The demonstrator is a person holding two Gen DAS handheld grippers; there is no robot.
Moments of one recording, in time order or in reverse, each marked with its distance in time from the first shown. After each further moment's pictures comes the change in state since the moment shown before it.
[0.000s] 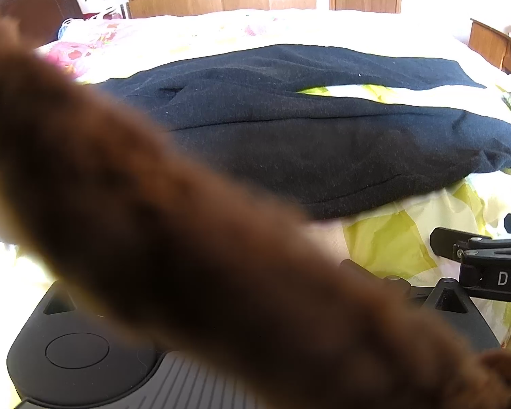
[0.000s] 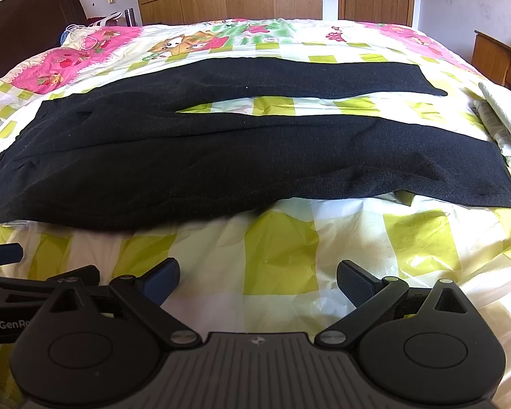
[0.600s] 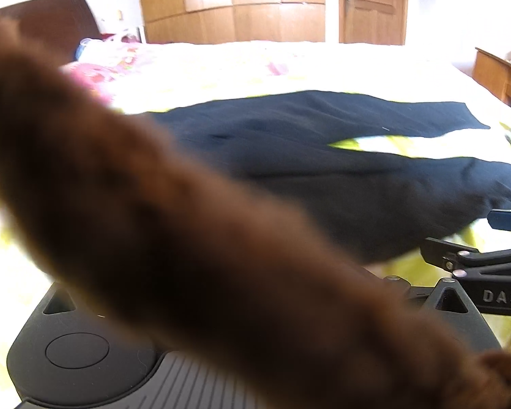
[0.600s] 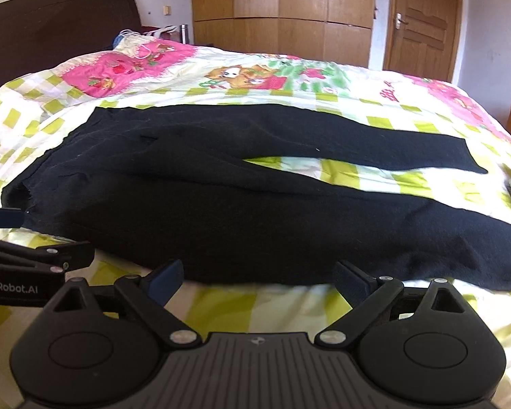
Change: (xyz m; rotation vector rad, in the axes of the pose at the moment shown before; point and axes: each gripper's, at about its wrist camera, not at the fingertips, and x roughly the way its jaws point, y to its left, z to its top) left arm -0.040 0.060 0.022 -0.019 -0.103 0.030; right arm -0.019 0.062 0.031 -0.186 -0.122 0.088
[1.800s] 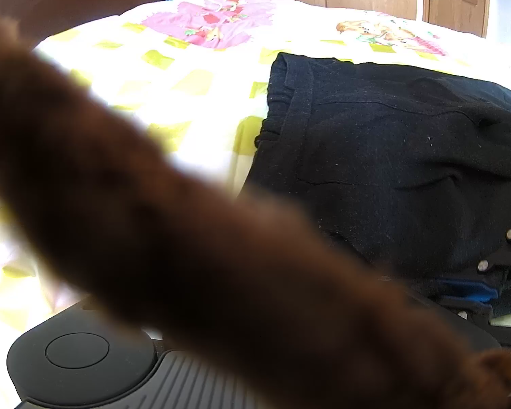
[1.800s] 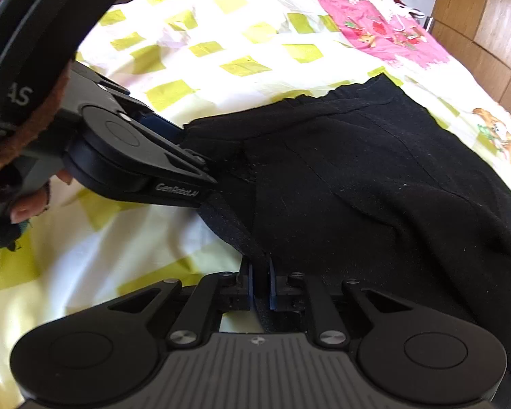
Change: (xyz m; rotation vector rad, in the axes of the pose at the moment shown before) left arm 0.085 0.241 -0.007 -0.103 0.131 0.179; right arm 0.112 0.275 0.046 -0.587 0.141 0.454
